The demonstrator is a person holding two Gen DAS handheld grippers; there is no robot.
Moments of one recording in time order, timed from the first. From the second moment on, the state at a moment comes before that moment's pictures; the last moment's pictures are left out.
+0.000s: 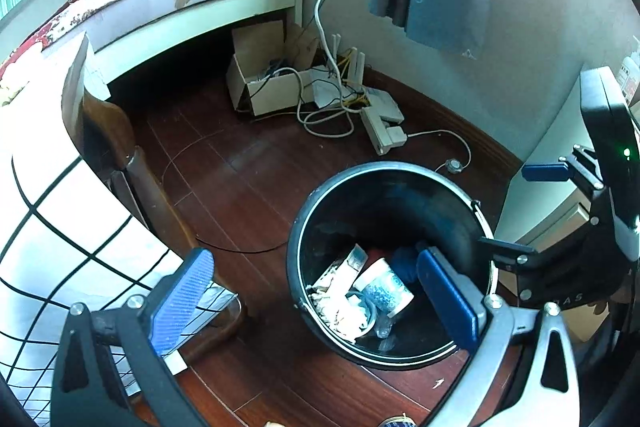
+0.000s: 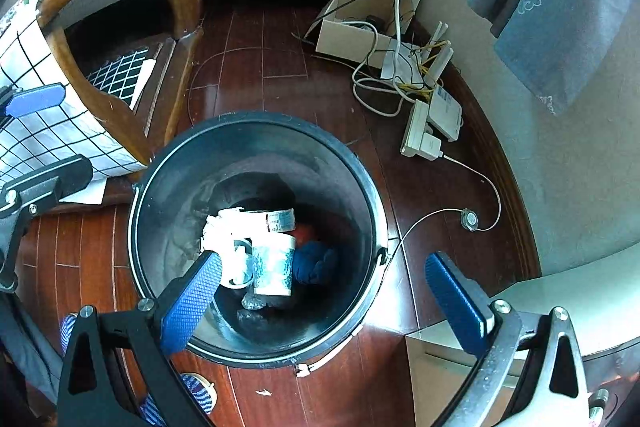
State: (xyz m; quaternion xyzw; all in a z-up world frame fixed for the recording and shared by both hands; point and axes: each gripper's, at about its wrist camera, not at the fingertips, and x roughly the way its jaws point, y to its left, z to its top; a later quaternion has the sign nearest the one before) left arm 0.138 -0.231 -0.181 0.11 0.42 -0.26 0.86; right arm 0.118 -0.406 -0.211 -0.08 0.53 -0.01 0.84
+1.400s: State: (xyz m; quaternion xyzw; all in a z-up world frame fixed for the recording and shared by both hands) left arm 0.116 -0.134 -0.087 0.08 0.32 -0.15 0.93; right arm 0.116 -0.315 -0.109 -0.08 0.39 0.05 0.91
